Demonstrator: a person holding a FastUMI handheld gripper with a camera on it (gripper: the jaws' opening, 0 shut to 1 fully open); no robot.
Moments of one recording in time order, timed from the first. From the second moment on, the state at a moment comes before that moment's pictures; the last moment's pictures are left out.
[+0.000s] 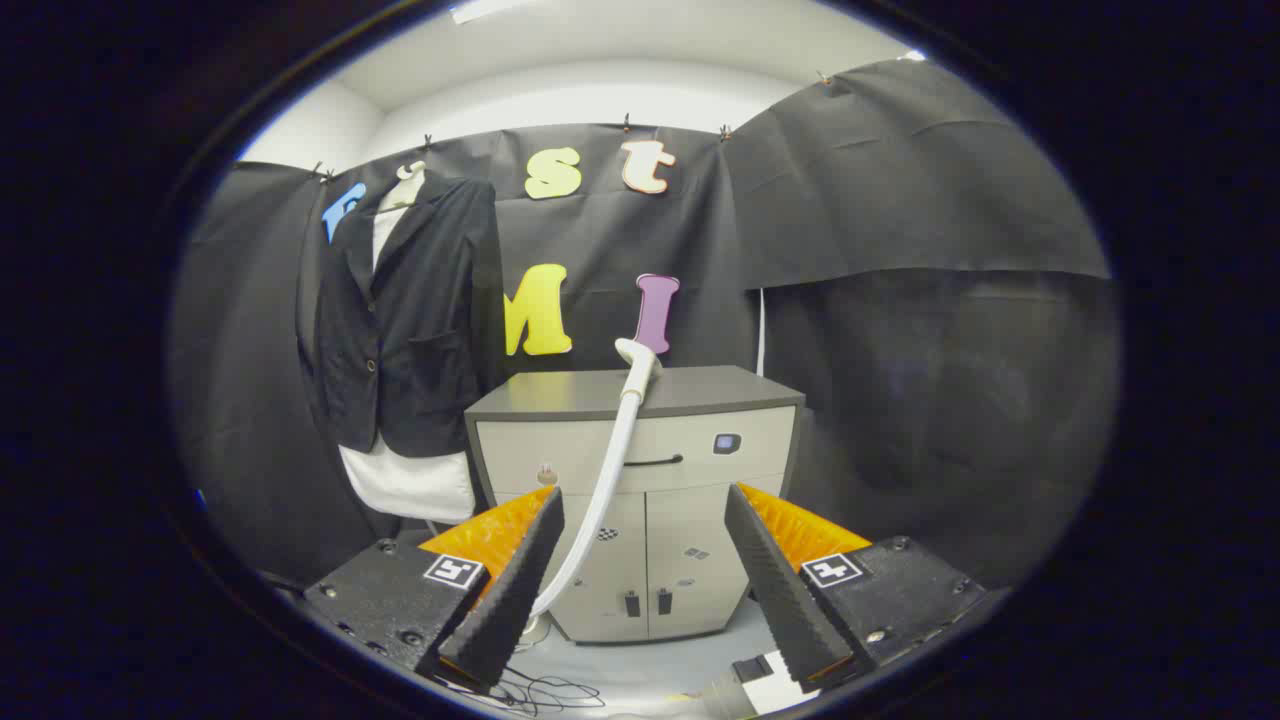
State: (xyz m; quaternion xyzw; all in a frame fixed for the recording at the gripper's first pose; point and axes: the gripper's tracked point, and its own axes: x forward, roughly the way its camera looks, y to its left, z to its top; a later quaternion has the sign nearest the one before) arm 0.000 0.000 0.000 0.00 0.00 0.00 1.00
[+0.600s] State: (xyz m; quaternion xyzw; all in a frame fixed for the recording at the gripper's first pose) arm 0.004 0.003 0.006 0.01 0.01 -0.01 1.00
